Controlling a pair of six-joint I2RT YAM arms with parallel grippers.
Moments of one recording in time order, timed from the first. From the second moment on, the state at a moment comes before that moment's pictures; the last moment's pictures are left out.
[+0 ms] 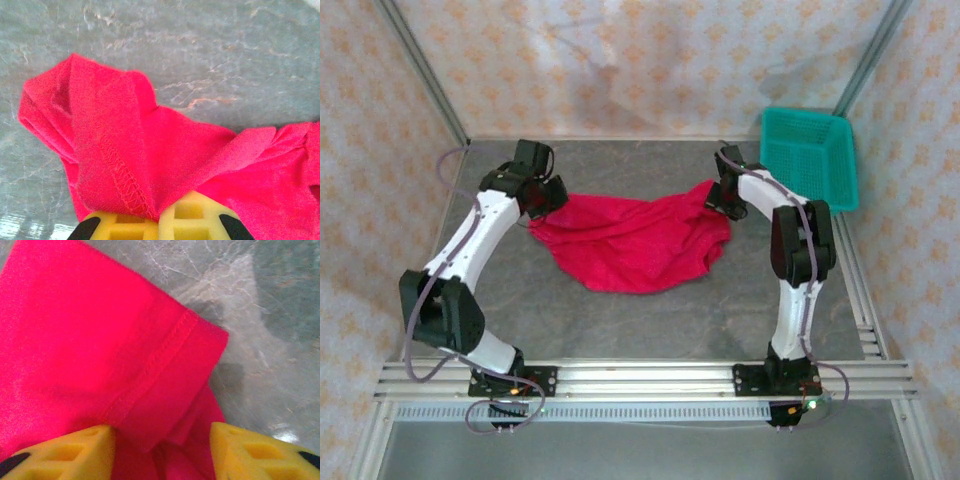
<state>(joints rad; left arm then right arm) -0.15 1.51 1.38 -0.86 0.02 -0.65 0.21 2.07 1.56 -0.71 0.01 0.64</state>
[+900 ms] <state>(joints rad) -0.03 1.30 1.31 -0.92 0.03 -0.62 0.29 1.47 1.34 -0.71 0.09 0.54</state>
